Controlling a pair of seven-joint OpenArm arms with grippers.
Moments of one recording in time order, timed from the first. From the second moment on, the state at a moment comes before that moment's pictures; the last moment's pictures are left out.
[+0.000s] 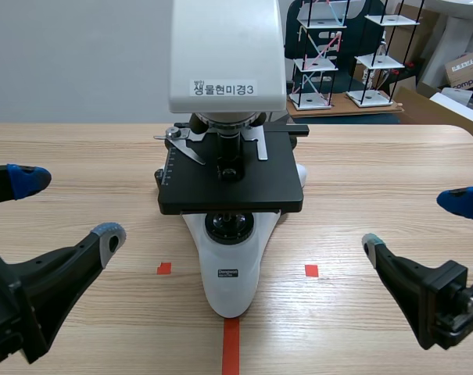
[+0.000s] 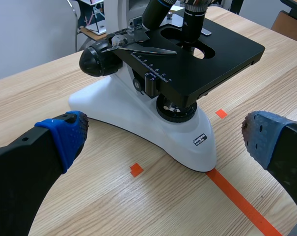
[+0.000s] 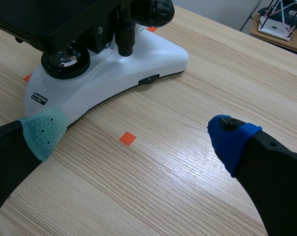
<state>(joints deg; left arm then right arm) 47.4 -32.4 -8.6 120.5 -21.6 -26.4 -9.6 -45.8 30.5 12.6 114.9 16.9 24.7 5.0</state>
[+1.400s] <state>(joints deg) 26.3 -32.4 6.5 111.0 -15.9 -29.2 -9.7 -45.8 30.5 12.6 114.9 16.9 24.7 5.2</state>
